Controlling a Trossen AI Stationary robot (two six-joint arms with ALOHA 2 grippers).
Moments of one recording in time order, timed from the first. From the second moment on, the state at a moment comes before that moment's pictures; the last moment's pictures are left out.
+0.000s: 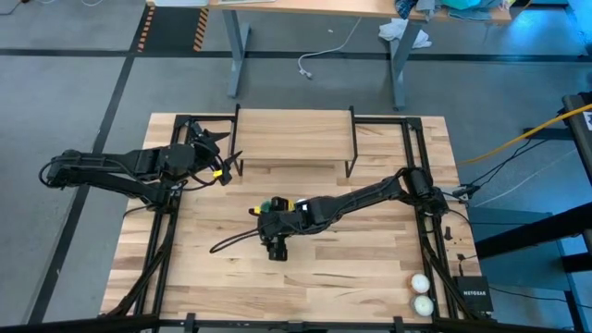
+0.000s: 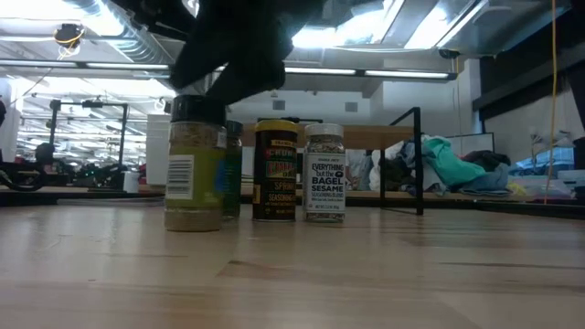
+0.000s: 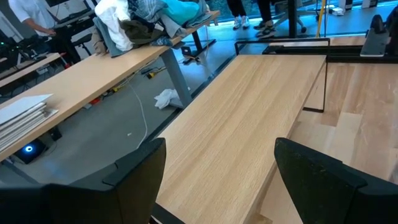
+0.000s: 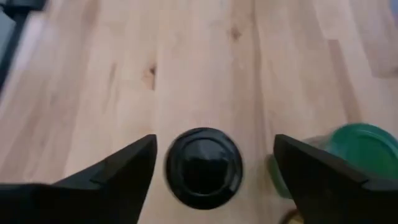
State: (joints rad) left arm -0.01 0.78 0.77 -0.33 -0.74 0.06; right arm 0.24 2.14 1.76 -0.47 0.12 0.20
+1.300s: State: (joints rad) left arm -0.03 0.84 0.78 -0.36 -0.60 -0.06; right arm 0.39 1.93 2.09 -1.16 1.08 -0.05
